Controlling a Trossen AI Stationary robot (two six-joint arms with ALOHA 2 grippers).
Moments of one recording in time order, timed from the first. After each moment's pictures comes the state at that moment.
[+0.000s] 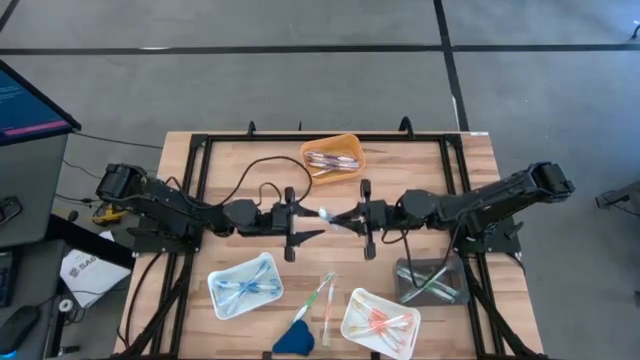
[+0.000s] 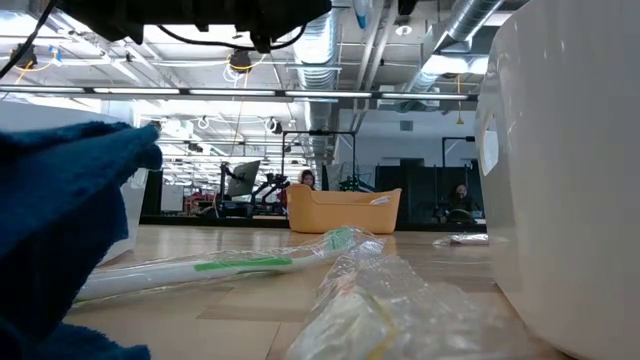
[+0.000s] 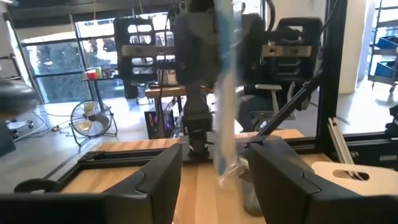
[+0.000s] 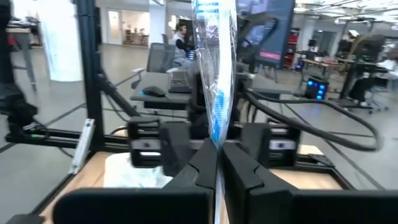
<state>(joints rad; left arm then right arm) -0.19 1.46 0.65 0.89 -0.23 0.12 0.22 1.33 0.83 0.51 0.17 -0.09</state>
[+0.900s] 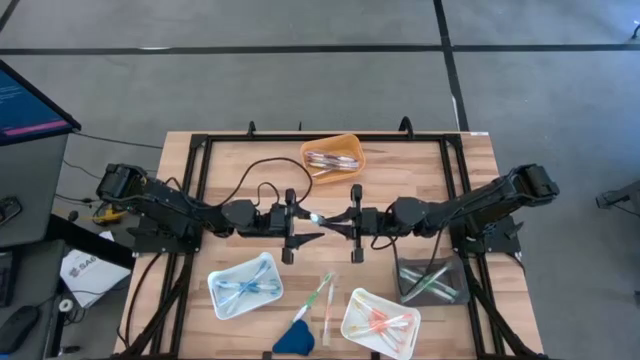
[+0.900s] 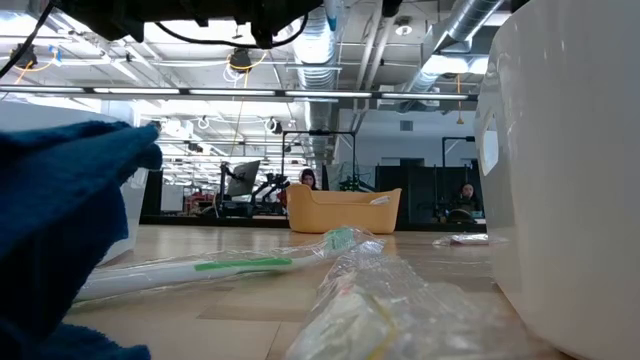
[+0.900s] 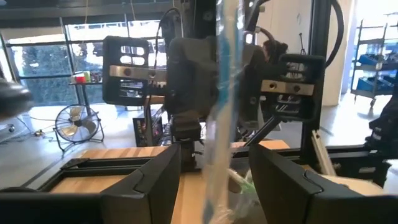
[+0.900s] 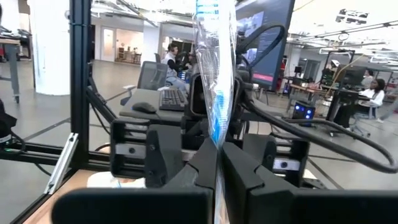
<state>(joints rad) -0.20 1.46 0.65 0.93 -0.19 0.08 0.23 1.48 0.83 0.76 0.21 -0.16</state>
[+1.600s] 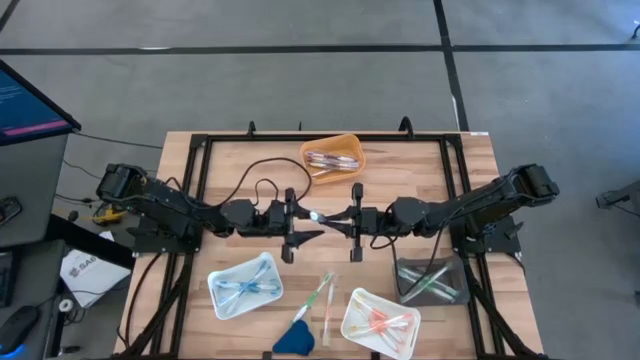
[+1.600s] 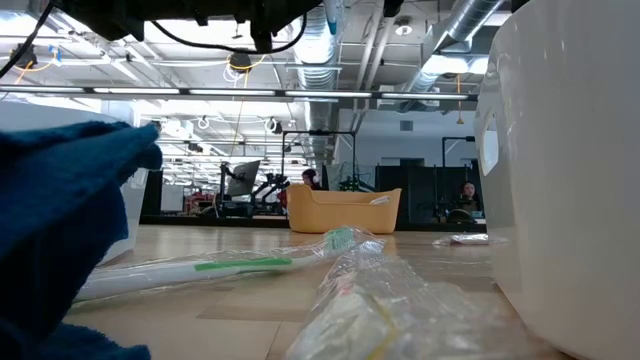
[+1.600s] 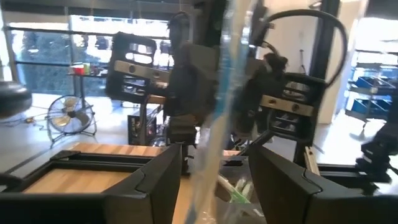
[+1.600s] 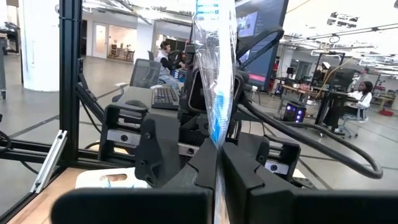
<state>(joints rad) -0.19 1.46 0.65 0.95 -0.20 -0.02 0.23 1.48 0.83 0.76 0.24 -0.18</state>
